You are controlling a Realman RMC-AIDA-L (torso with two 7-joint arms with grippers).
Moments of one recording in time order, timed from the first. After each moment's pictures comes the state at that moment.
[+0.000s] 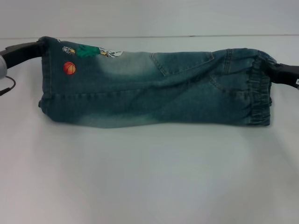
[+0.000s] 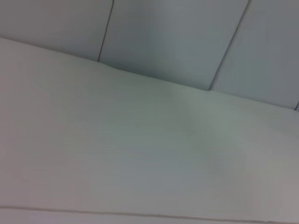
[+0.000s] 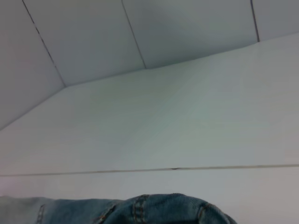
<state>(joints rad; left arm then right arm) -0.73 -2.08 0.33 0.55 2.12 0.84 -1.69 0.59 2.04 -0.41 -0.41 -1.90 -0.99 1.41</state>
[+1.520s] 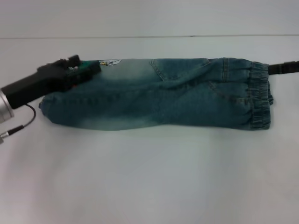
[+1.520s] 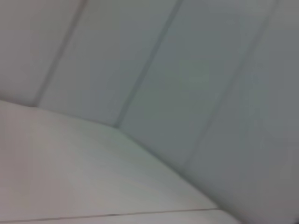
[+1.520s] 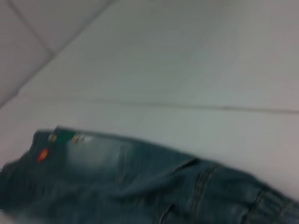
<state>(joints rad) -0.56 -2.10 0.36 0.56 1.94 1.48 -1.48 0.64 1.84 -0.67 -0.77 -2.25 -1.47 2.13</state>
